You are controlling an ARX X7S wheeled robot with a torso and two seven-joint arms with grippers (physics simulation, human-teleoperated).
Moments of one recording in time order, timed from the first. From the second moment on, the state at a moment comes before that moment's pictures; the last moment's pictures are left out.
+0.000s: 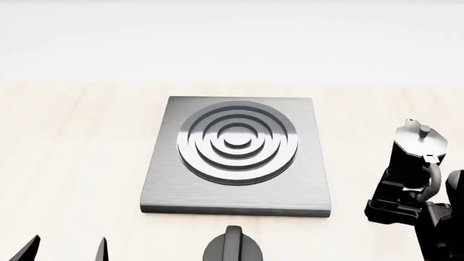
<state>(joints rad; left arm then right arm) 0.01 -0.30 0.28 0.15 -0.31 0.03 -0.27 0.56 0.46 0.02 0.42 0.49 0.32 -0.06</state>
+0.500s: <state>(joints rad) 0.01 -0.30 0.28 0.15 -0.32 0.04 -0.27 0.63 0.45 0.01 0.59 0.47 0.24 -0.10</state>
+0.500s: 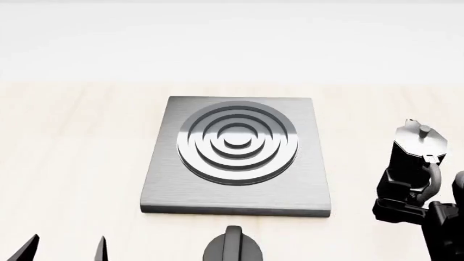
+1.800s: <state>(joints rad) 0.01 -0.32 0.29 0.16 -0.33 0.04 -0.30 0.85 0.42 -0.05 1.02 0.37 0.03 -0.22</state>
